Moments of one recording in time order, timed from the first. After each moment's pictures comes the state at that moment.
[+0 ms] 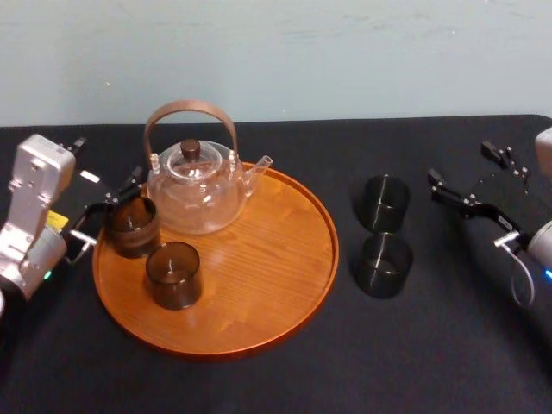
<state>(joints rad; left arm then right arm) -0.20 0.60 0.45 -1.41 -0.25 -0.12 0.03 0.06 0.66 -0.32 -1.60 0.38 -0.03 0.09</state>
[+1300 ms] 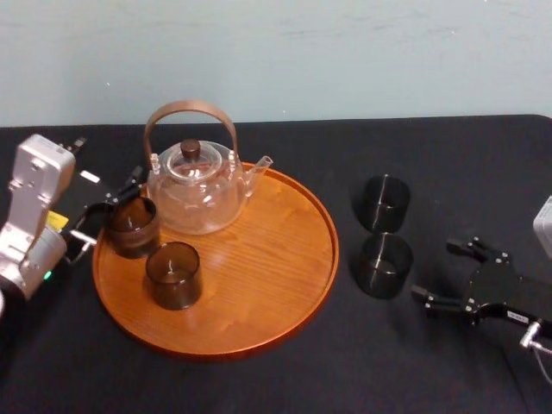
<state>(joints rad) -0.20 0.60 0.45 -1.41 -0.25 -0.12 0.03 -0.17 0.84 -0.24 -1.80 0.43 0.08 0.44</state>
